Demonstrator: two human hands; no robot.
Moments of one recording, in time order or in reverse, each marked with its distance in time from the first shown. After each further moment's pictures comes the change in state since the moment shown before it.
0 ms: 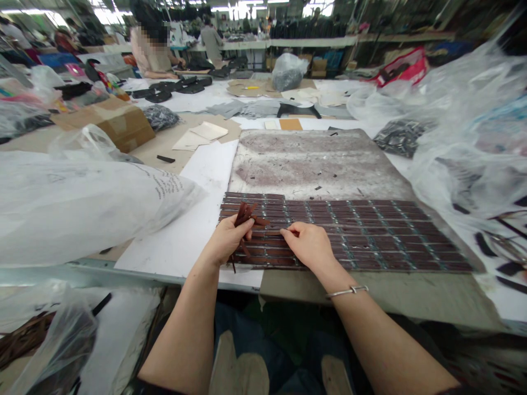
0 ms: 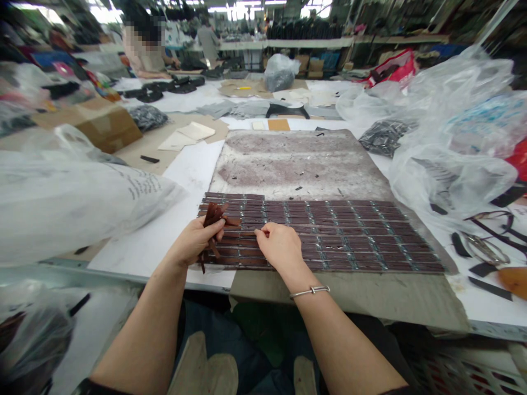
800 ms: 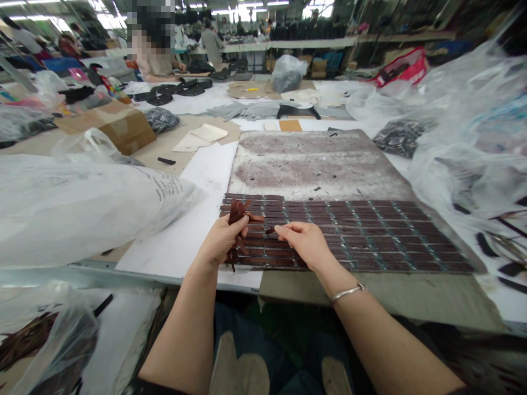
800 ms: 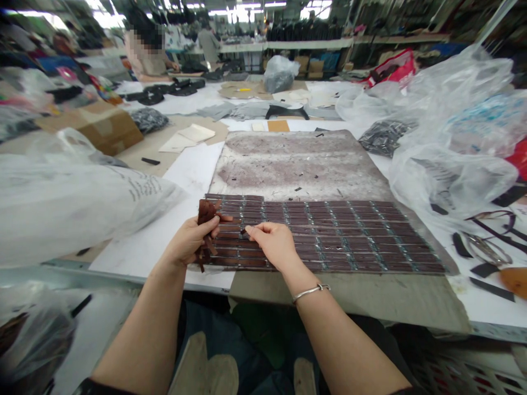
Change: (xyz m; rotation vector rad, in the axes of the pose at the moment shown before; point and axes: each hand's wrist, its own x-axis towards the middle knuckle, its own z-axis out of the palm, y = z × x) left_hand -0.001 0.006 -0.002 -0.259 0.002 -0.090; right_hand -0.001 -0.008 -0.002 0.868 -0.170 0.131
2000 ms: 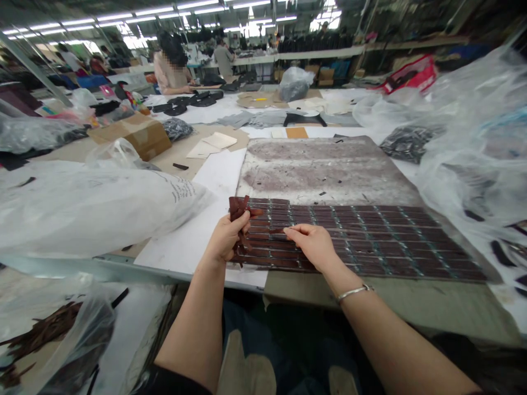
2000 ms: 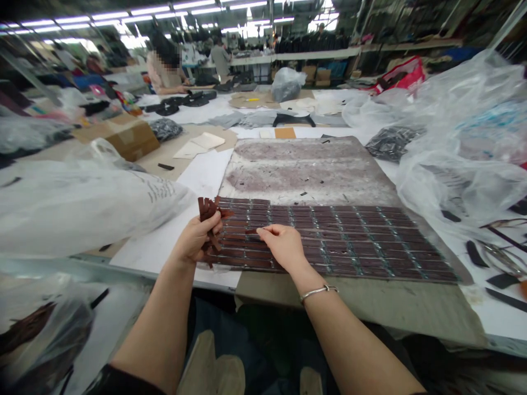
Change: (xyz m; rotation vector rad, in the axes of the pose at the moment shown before) left_hand -0.006 0.006 0.001 -0.228 0.015 0.077; right_hand 0.004 0.011 -0.008 -0.157 0.072 -0.085
